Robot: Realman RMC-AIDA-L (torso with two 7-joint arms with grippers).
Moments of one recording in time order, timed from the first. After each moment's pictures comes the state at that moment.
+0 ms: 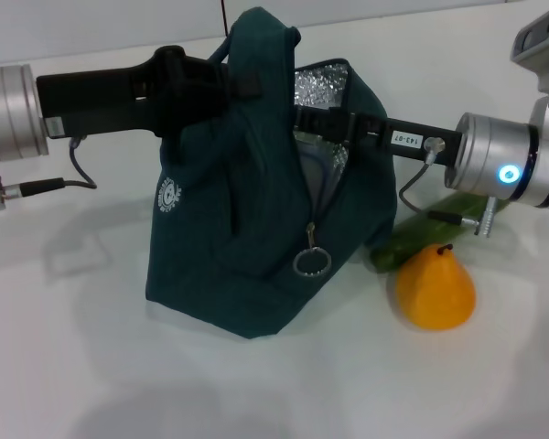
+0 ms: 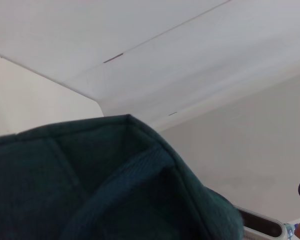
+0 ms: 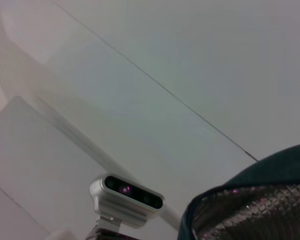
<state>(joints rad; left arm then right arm) -0.71 -2.08 0.93 0.76 1.73 1.57 -2.55 0.64 2.01 -1.32 -0.26 -1.01 -1.51 1.66</state>
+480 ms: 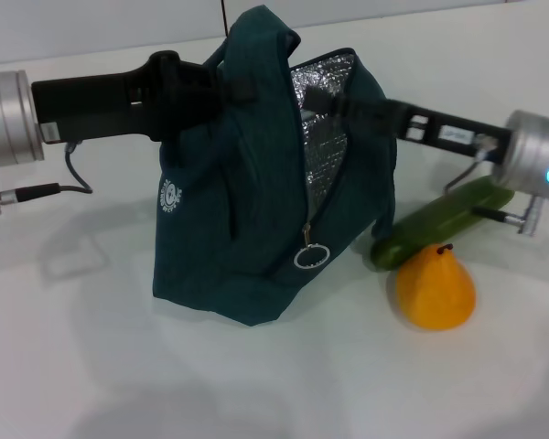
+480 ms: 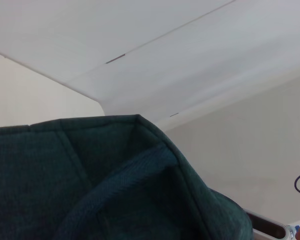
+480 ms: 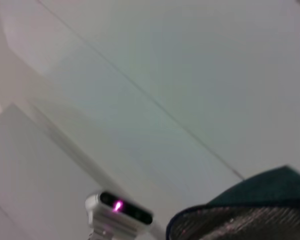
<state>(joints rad) -0.70 -2.08 0.93 0.76 1.73 1.57 -2.54 0.55 1.98 -1.30 -0.35 -1.01 -1.52 1.65</state>
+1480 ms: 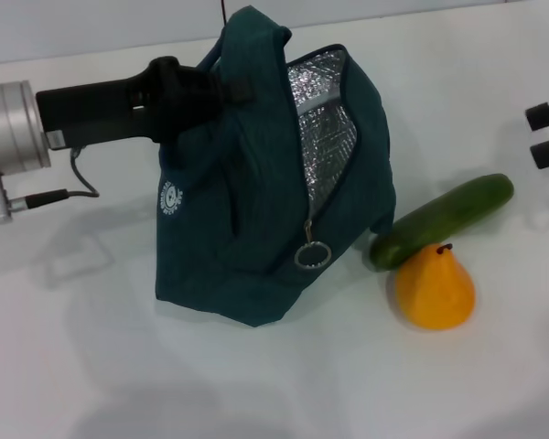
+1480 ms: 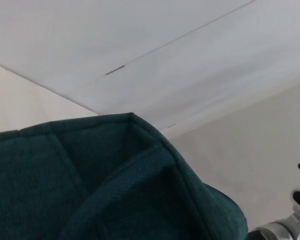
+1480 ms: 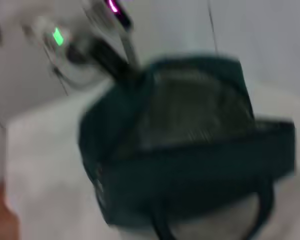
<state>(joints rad) -0.70 -2.08 0.92 0.68 1.71 1.55 -2.45 0.57 1.67 -0.78 -0.81 -1.98 -1.89 1.67</state>
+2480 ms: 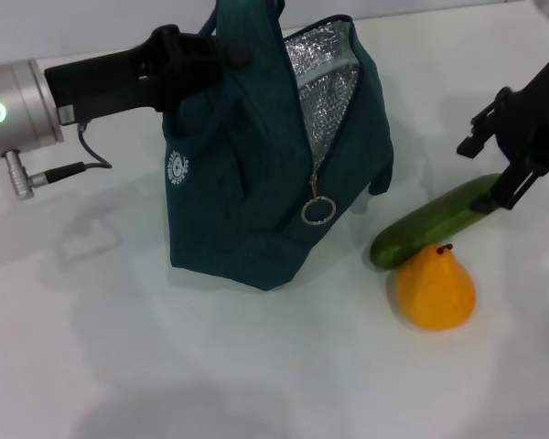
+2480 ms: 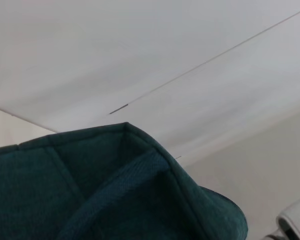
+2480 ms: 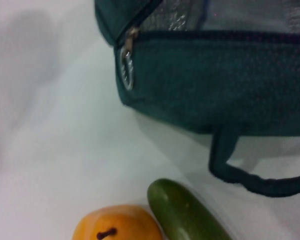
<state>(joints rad) -0.72 -2.09 0.92 0.64 1.64 1.44 -2.38 0.85 1.81 -1.10 -0.93 -2.42 -1.77 1.77</state>
